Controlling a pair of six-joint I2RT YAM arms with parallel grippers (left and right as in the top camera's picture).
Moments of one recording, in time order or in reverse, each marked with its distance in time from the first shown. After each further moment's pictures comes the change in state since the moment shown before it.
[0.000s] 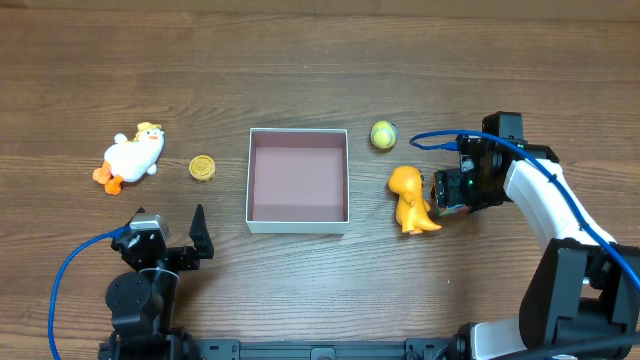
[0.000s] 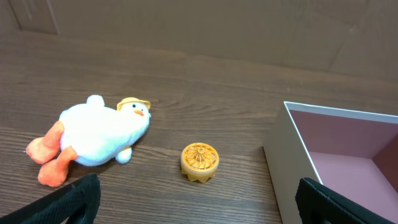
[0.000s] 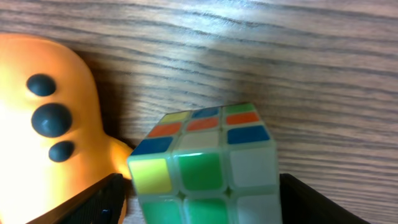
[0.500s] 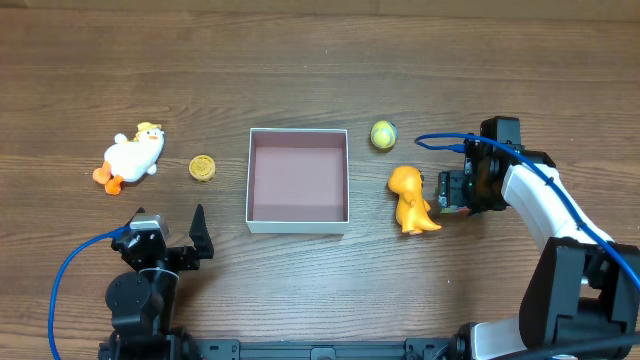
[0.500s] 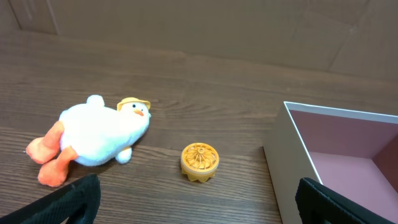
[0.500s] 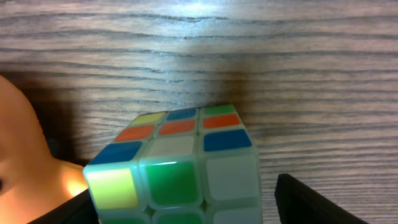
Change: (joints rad) left arm 0.000 0.000 0.000 0.000 0.000 0.000; right arm 0.000 0.000 -0.044 0.069 0.102 0.121
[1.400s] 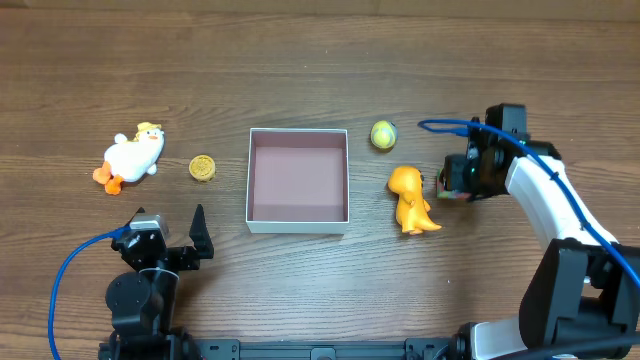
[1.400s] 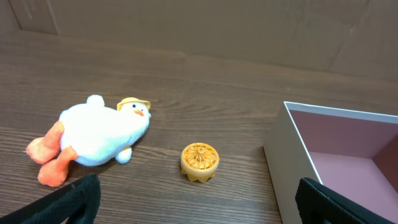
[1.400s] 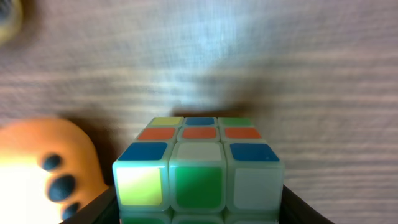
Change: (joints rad) left arm 0.000 0.000 0.000 0.000 0.000 0.000; right arm 0.000 0.003 0.096 -0.004 -0.066 0.034
